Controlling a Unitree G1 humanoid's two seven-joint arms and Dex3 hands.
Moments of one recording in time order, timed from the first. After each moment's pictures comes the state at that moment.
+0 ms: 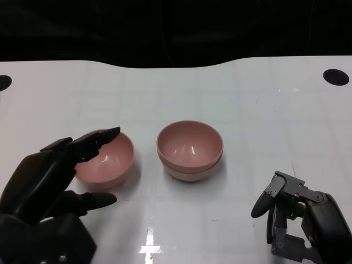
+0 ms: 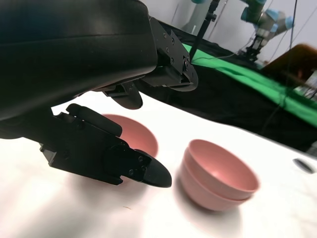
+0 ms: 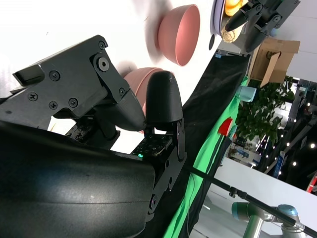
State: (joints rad) left arm 0.04 0.35 0.01 -0.17 0.52 -0.21 -0.17; right arm 0.25 -0.09 0.13 -0.14 -0.11 -0.33 0.05
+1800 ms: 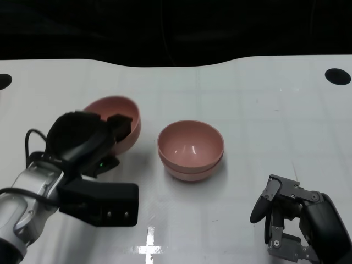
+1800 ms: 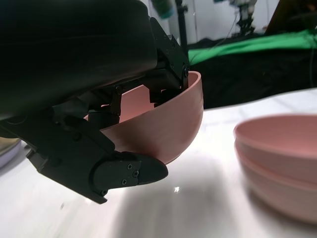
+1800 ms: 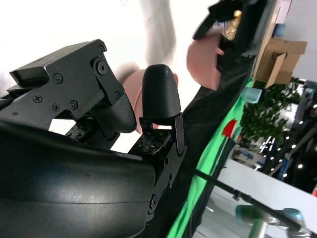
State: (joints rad) left arm -0.48 0.42 -0.41 0.42 0.87 -0.19 0.17; right arm 0.24 -0.07 0.13 -0.15 -0.14 -0.30 0.05
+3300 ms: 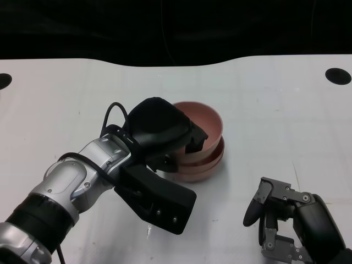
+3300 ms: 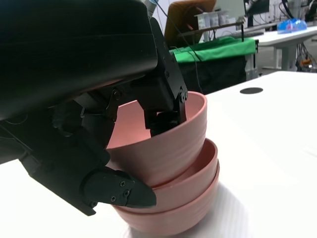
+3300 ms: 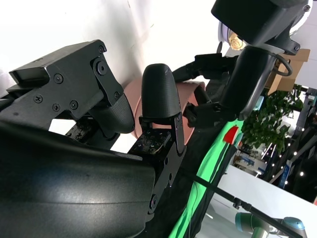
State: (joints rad) left arm -0.69 0.28 -0.59 0.50 0.91 -0.38 0.07; right arm 0.24 -0.07 0.15 -0.14 -0.18 -0.31 0.04
